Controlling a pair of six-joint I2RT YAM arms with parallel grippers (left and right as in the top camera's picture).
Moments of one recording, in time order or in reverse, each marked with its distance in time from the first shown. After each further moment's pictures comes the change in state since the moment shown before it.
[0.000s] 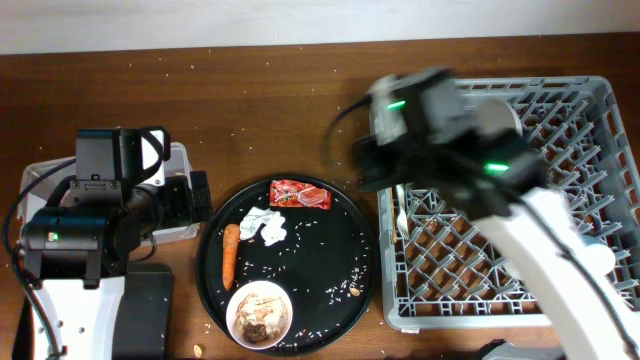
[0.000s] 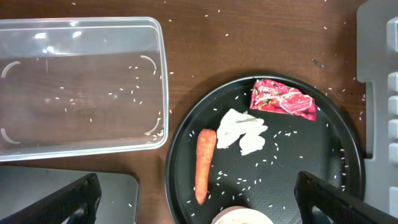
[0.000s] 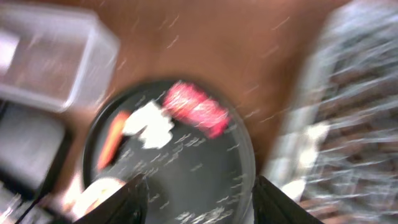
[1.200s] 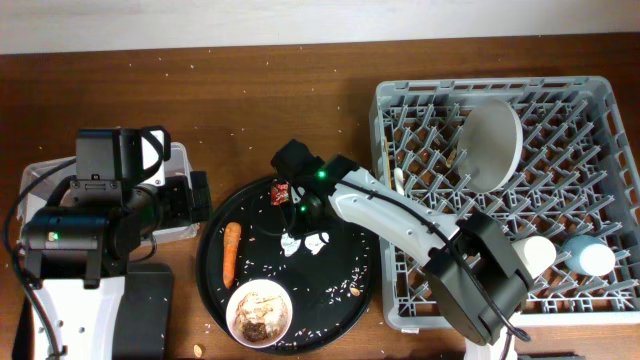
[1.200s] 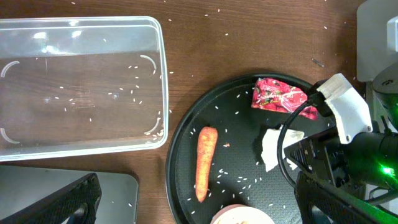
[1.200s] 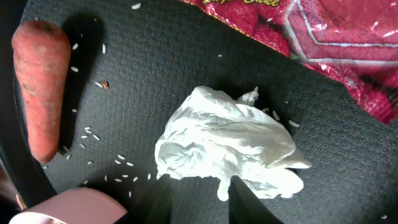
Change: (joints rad) left arm 0.000 0.001 -0.001 0.000 0.000 0.000; right arm 0.184 0.475 -0.240 0.299 -0.131 0.147
